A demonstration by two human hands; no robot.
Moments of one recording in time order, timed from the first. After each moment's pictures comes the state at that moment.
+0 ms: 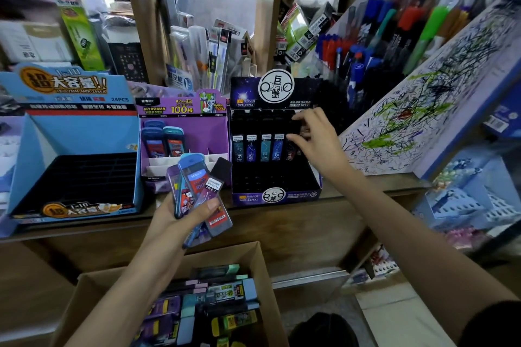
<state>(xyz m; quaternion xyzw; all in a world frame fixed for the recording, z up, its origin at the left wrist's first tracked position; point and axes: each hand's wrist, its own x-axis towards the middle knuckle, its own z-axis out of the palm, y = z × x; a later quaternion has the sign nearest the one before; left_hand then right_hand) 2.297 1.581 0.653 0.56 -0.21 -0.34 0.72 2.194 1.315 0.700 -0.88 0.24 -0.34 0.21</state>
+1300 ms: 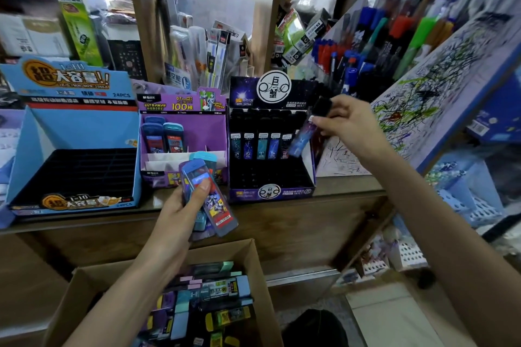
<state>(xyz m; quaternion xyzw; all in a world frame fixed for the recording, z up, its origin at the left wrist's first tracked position) 2.289 1.569 0.651 0.58 -0.20 -0.32 0.72 2.145 1.340 0.771 -0.79 0.29 -0.34 0.43</state>
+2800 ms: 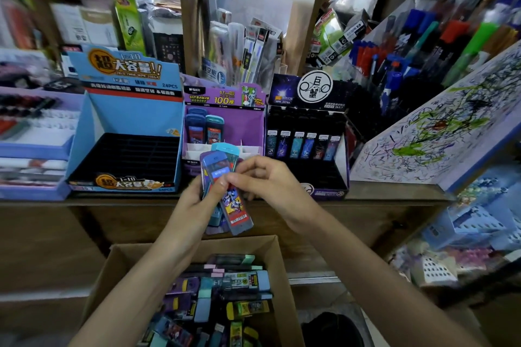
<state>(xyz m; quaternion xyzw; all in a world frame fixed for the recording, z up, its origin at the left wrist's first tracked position) 2.302 1.603 0.660 0.58 -0.24 -0.30 0.72 2.220 1.480 0.706 -0.75 0.16 -0.14 0.62</state>
